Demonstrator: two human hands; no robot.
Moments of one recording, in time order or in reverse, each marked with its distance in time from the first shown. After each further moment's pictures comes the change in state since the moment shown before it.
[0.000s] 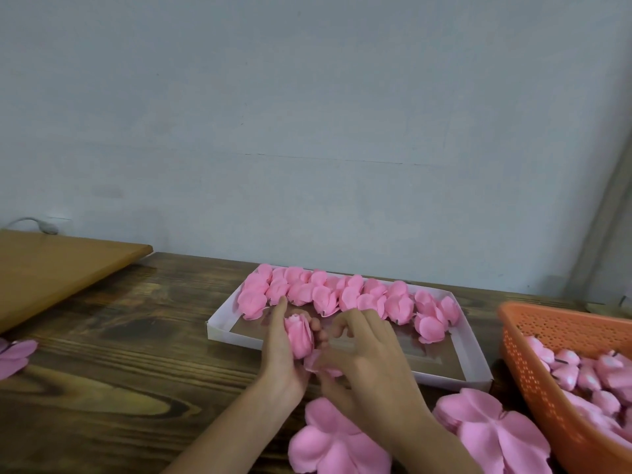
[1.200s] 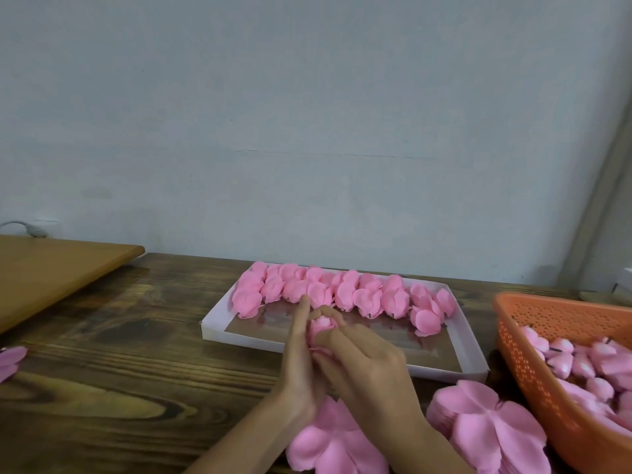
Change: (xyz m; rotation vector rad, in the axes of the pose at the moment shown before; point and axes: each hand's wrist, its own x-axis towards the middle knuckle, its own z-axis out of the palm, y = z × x) left_hand -0.018 -0.025 0.006 -0.038 -0.430 -0.042; right_hand -0.005 -0.006 0.006 0.106 0.272 -0.034
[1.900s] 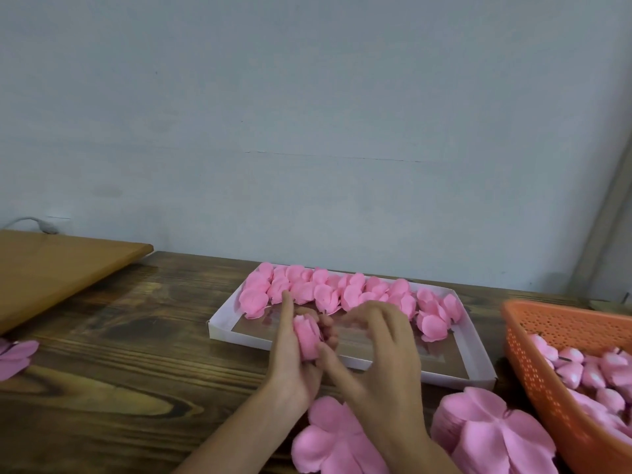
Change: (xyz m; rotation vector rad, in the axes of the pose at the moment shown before) left_hand 0.010 0.016 -0.008 -0.035 0.353 0.087; right_hand 0.004 -0.007 -0.002 0.146 0.073 0.371
